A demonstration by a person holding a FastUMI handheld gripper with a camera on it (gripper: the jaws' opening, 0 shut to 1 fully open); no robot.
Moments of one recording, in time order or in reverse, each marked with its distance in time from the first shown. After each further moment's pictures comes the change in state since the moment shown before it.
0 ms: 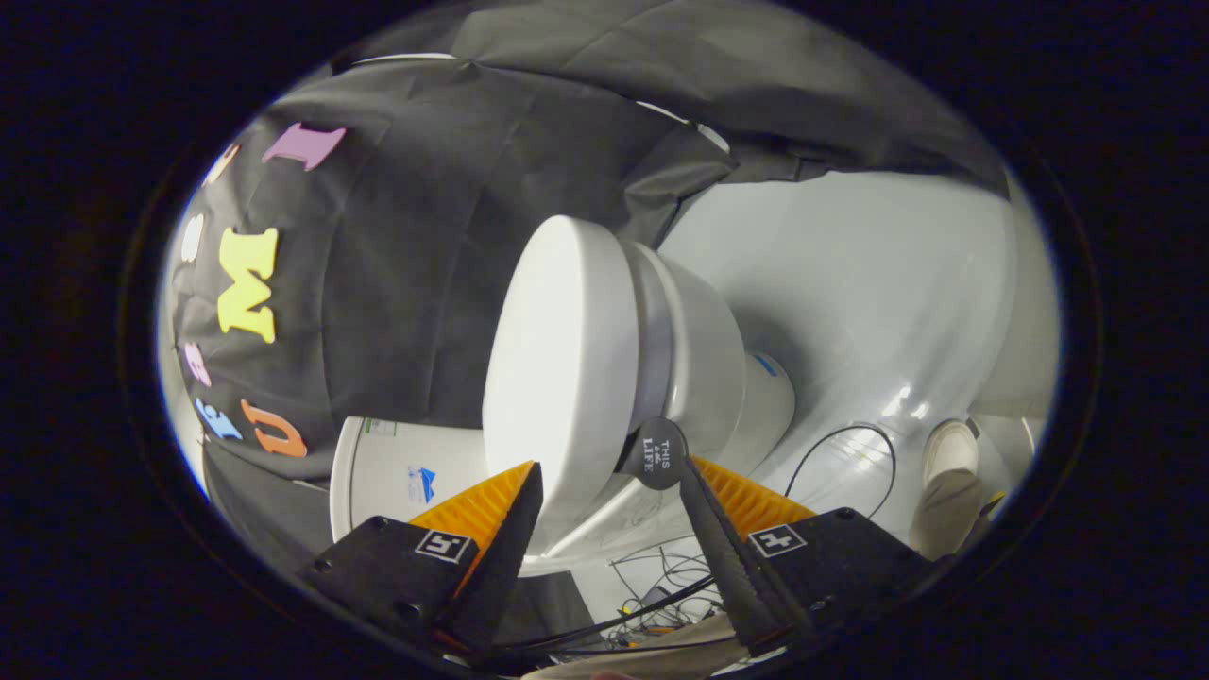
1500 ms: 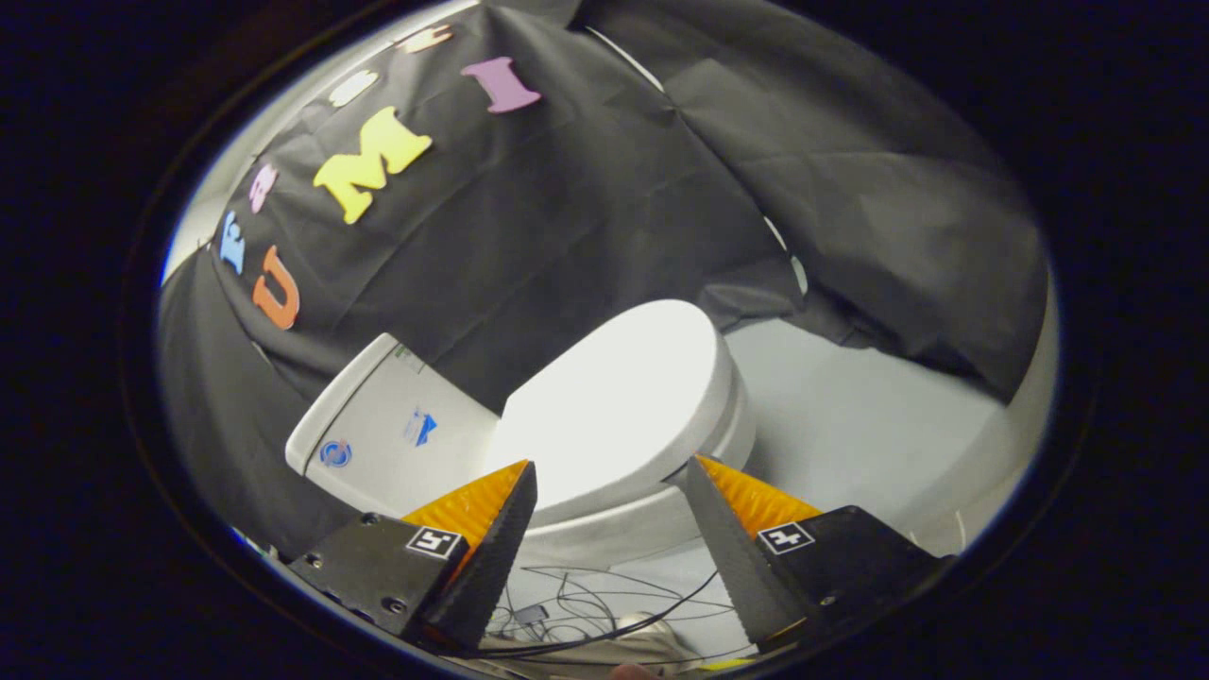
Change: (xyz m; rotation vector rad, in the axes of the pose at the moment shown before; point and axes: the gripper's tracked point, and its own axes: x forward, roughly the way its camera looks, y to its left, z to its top) arm -0.075 0.060 -0.025 -0.522 -0.201 -0.040
